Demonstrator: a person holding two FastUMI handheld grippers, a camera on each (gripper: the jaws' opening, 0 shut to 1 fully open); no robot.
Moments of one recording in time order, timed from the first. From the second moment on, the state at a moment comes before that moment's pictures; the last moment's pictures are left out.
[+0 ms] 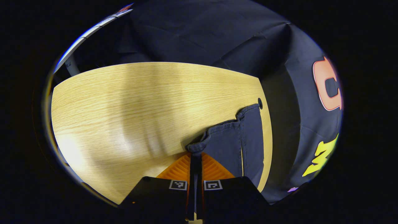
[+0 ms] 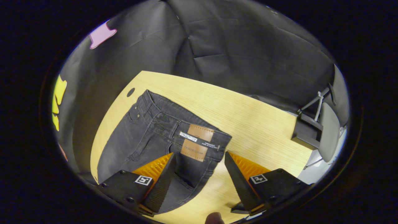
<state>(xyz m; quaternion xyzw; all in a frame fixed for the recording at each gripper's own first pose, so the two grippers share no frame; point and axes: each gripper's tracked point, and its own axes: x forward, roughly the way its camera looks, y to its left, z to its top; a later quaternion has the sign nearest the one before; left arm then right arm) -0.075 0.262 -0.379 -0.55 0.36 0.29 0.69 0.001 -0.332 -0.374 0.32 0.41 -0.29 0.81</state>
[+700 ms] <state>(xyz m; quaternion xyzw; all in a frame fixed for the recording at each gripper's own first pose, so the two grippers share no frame) -0.068 0.256 -0.372 -0.59 0.36 0.29 0.66 0.003 -0.326 -0.380 0.29 0.45 -0.31 0.78</state>
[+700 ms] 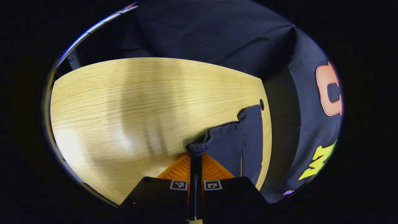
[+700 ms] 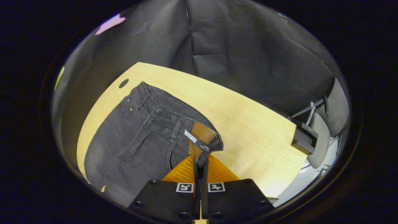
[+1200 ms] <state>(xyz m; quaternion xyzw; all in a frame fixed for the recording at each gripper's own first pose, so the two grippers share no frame) -0.038 0.253 -0.308 -0.74 0.31 0.32 0.50 0.042 -0.307 -0.282 0.55 0.43 -0.23 0.68</state>
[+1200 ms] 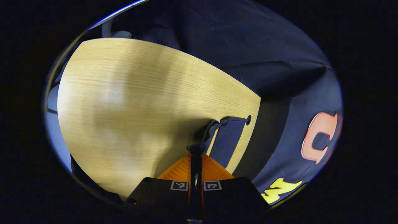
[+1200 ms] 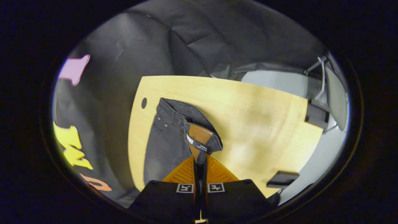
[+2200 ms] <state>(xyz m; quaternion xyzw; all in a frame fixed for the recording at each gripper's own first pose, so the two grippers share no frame) 0.183 0.277 -0.327 -0.74 0.33 0.37 0.46 0.263 -0.293 -0.287 0.60 0.45 -0.20 0.62</state>
